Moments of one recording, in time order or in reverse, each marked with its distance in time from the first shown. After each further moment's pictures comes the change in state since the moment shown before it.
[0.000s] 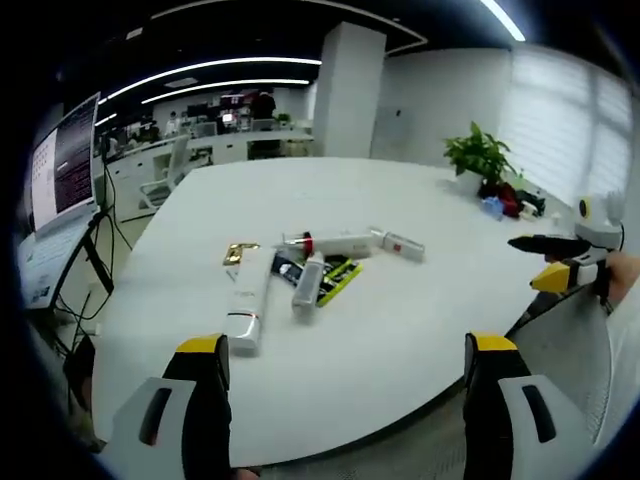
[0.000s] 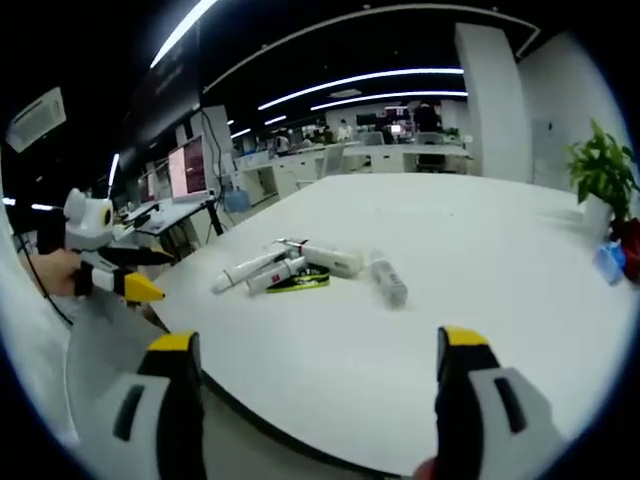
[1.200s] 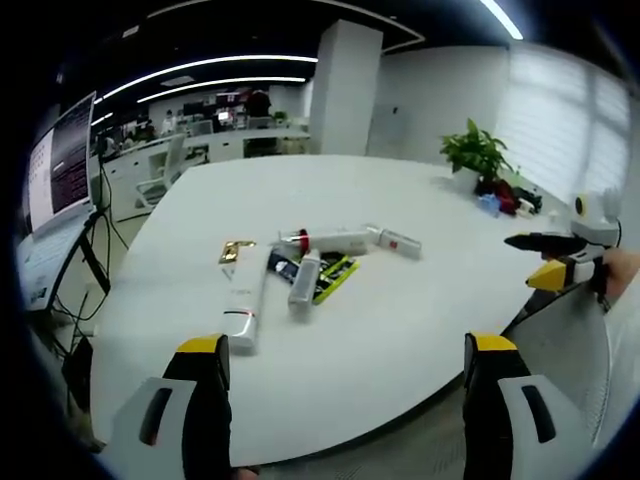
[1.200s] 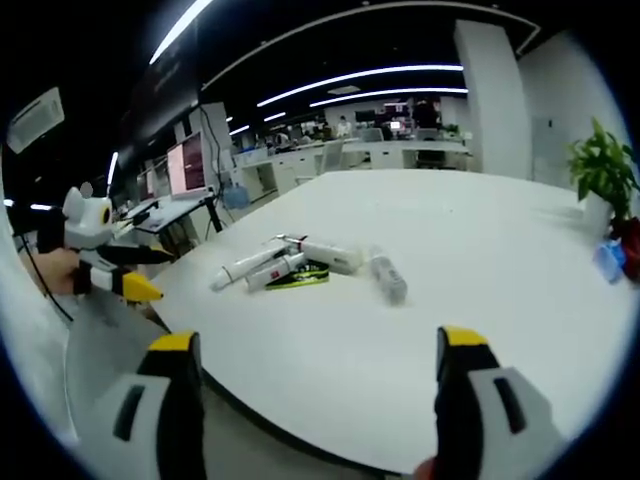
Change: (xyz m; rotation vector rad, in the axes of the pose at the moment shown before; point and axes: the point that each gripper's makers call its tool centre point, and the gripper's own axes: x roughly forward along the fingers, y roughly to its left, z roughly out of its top) left arm 0.001 -0.002 -0.002 0.005 0.013 -0.019; right arm 0.001 0.000 -0.003 0.005 0.017 -0.002
